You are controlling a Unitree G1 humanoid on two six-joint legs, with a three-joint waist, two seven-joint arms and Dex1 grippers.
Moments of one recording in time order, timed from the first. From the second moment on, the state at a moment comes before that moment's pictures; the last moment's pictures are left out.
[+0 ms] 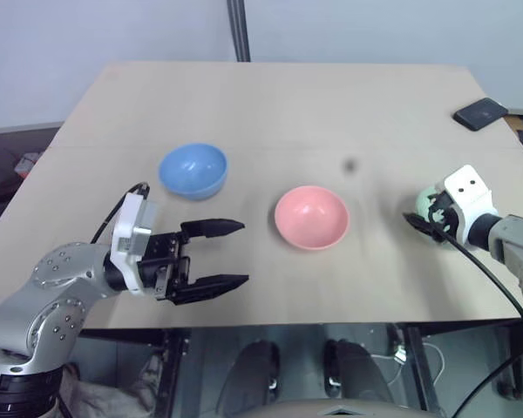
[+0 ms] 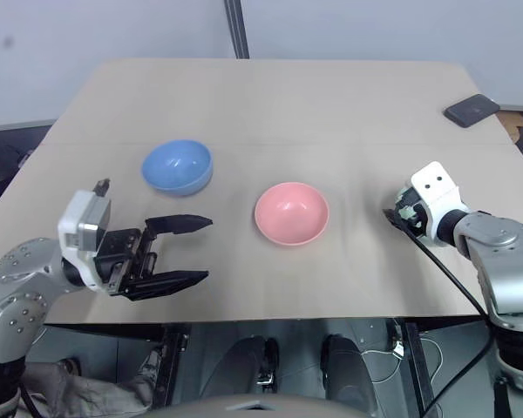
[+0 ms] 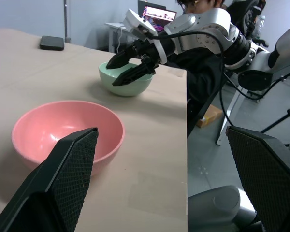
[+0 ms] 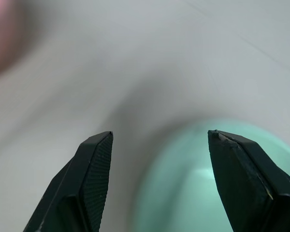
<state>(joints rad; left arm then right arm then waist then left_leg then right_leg) -0.02 0.82 0.26 -0.46 -0.90 0.51 -1.21 -0.25 -0.68 -0.13 -0.46 0.13 1.03 0.56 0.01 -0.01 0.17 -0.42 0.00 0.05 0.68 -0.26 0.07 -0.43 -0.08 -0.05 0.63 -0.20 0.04</state>
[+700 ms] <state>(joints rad) -0.04 0.73 0.27 -0.45 -0.87 0.51 -1.05 -0.38 -0.64 -0.05 -0.54 0.31 0.91 0.69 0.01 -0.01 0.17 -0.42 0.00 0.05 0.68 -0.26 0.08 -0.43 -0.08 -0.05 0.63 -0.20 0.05</state>
